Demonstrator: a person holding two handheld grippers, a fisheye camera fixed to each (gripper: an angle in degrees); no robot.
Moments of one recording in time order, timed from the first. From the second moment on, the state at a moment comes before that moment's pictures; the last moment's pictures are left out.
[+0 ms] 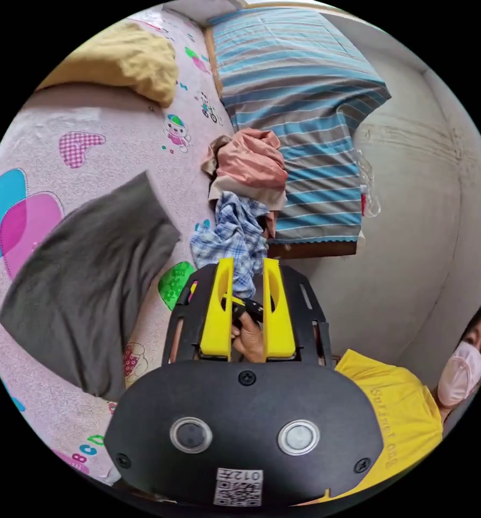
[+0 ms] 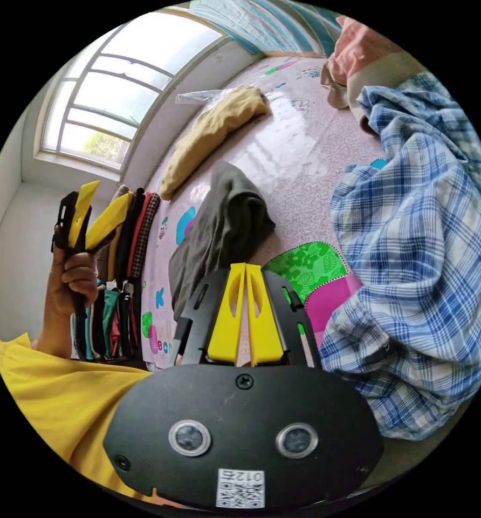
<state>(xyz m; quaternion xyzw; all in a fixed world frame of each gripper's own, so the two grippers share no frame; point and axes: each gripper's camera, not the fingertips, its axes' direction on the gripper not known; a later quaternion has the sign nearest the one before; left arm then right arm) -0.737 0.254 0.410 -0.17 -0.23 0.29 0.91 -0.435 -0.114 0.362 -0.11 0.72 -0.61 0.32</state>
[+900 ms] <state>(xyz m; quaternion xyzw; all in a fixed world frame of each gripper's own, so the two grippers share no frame) -0.860 0.159 0.307 -0.17 -0.54 0.30 0.77 -0.298 -0.206 0.355 -0.30 0.81 -0.35 0.37</state>
